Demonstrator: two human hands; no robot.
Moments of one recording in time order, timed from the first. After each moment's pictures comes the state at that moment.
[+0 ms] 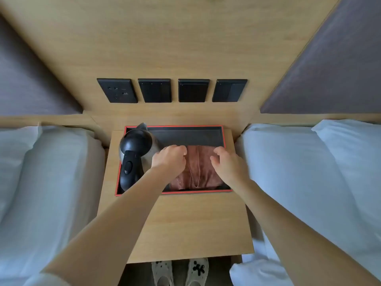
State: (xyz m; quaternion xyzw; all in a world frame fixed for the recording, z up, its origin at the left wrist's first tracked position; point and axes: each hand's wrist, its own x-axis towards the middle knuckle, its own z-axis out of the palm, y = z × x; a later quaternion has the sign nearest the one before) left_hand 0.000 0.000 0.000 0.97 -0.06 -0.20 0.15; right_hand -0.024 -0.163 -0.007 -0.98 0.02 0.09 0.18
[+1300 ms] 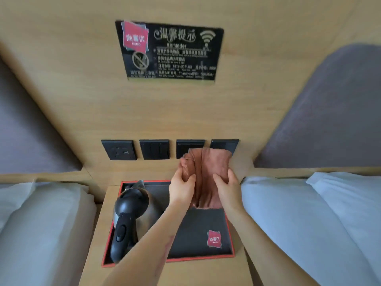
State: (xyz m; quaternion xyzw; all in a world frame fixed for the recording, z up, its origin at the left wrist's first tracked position) left_hand 0.046 -0.044 0.040 0.74 0.19 -0.06 0.64; right_hand 0.040 -0.153 0.031 -0.79 0.21 -0.04 0.57
